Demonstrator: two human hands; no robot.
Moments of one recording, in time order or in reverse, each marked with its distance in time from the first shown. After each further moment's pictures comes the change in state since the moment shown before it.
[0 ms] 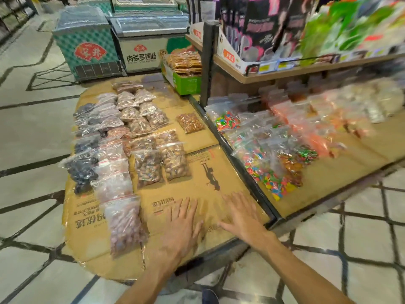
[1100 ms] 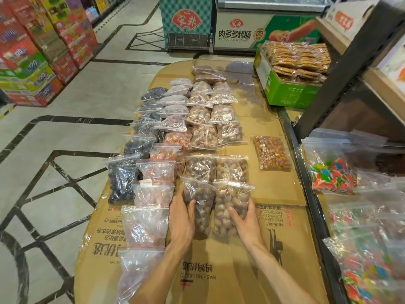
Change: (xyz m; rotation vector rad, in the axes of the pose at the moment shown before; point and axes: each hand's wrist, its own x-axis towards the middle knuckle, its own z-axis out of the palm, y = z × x) left_hand 0.217 -0.190 -0.010 -0.781 0.637 -0.703; right_hand 0.330 -0.122 0.020 1.103 -0.072 0.048
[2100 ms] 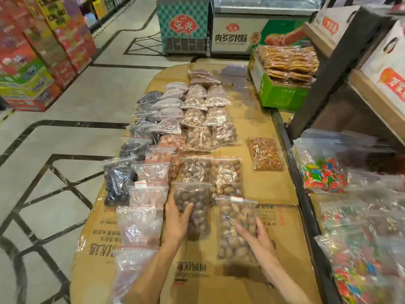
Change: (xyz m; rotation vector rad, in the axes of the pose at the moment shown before) left_hand -0.005 0.009 -0.007 -0.160 -0.127 -0.176; right_hand -0.043 0.020 -0.057 0.172 -0.135 0.077
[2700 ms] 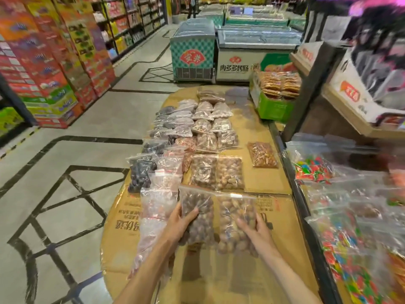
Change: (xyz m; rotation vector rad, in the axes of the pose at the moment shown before) left_hand -0.111 0.002 -0.062 -0.349 -0.271 -0.070; right_hand -0.096 -0.013 0.011 0.004 -0.064 -0.110
